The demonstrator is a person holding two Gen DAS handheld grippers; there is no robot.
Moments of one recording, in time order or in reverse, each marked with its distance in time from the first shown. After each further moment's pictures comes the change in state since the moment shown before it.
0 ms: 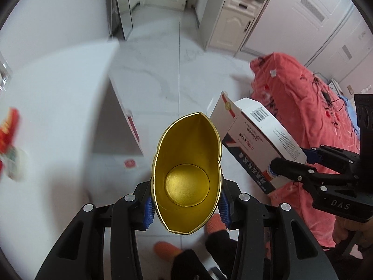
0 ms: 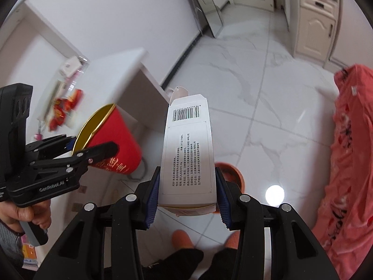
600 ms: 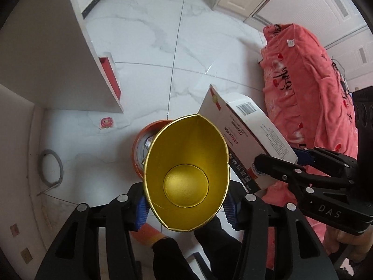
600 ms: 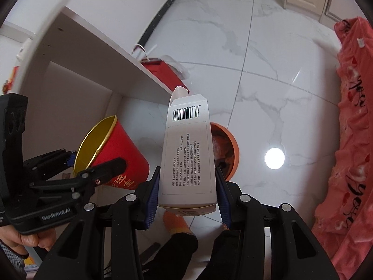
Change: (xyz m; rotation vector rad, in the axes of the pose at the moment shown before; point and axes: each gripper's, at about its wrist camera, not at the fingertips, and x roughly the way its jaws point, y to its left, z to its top) left arm 0.146 -0.005 -0.035 -0.090 0.213 -0.056; right arm 0.151 -0.072 -0.038 0.102 0.199 -0.018
